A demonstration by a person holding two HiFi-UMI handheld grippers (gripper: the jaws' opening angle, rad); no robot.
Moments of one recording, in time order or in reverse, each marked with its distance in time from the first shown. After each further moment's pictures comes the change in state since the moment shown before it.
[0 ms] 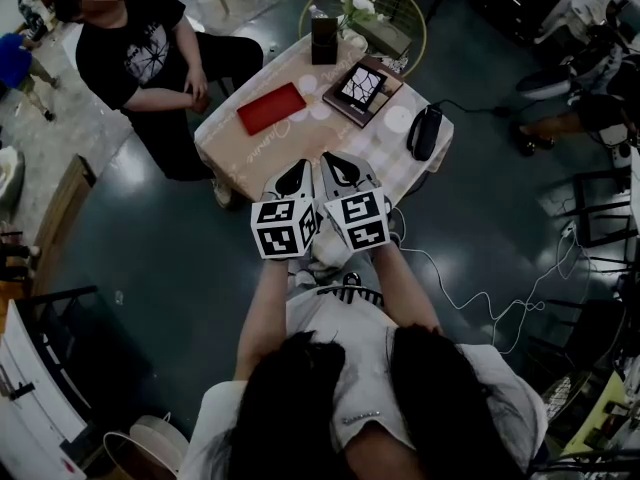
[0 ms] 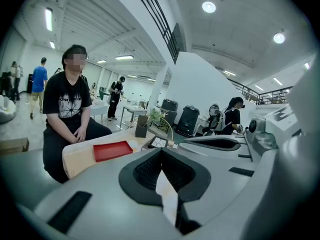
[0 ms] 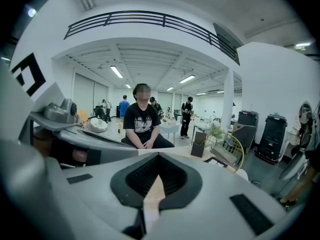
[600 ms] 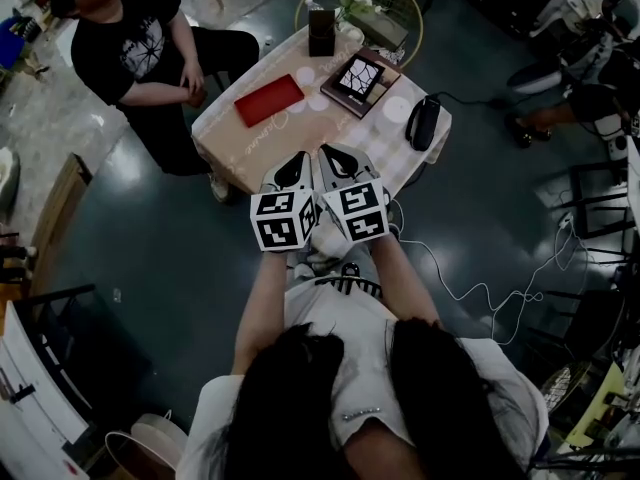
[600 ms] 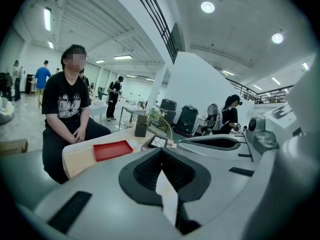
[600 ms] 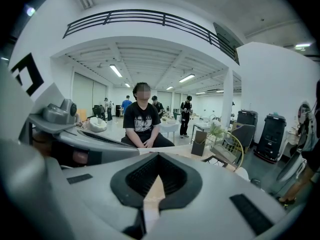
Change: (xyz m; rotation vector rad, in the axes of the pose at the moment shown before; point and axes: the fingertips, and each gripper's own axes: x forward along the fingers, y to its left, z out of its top) left arm -0.004 0.003 0.000 0.012 -0.002 -0.013; right arm 0.000 0.007 0.001 -0.001 0.009 -0.010
